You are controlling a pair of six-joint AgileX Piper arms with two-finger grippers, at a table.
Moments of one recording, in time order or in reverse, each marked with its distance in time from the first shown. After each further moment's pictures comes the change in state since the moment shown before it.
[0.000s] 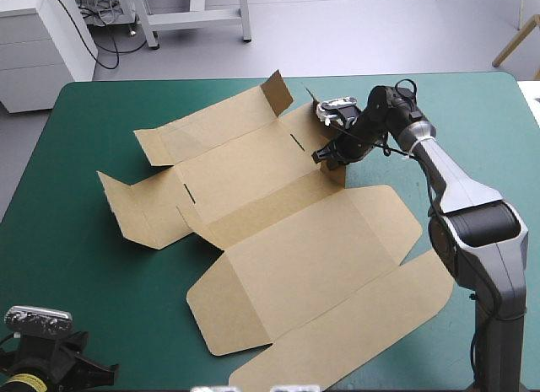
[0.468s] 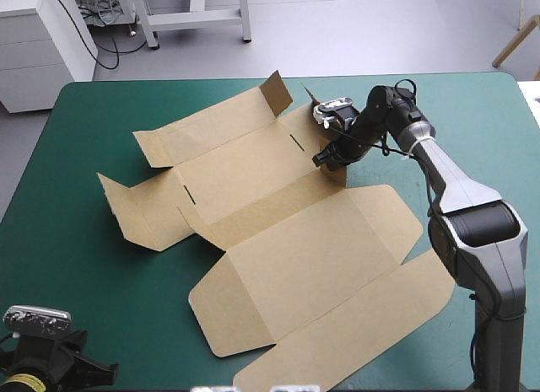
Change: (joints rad) left arm 0.000 0.000 -0.012 -0.002 0.000 0.000; right arm 0.000 0.001 -0.001 0.012 0.005 -0.108
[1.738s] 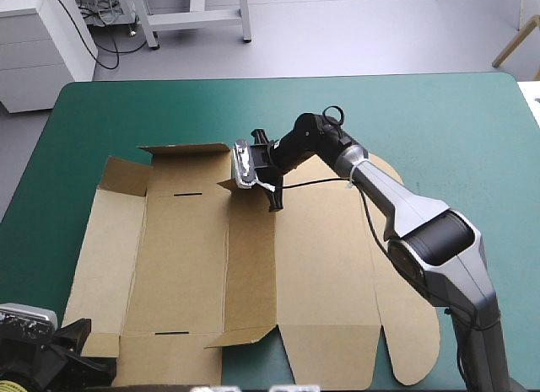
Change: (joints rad) left arm 0.000 0.000 -0.139 -0.120 0.001 0.004; right arm 0.299 0.023 0.000 0.243 -0.183 -1.150
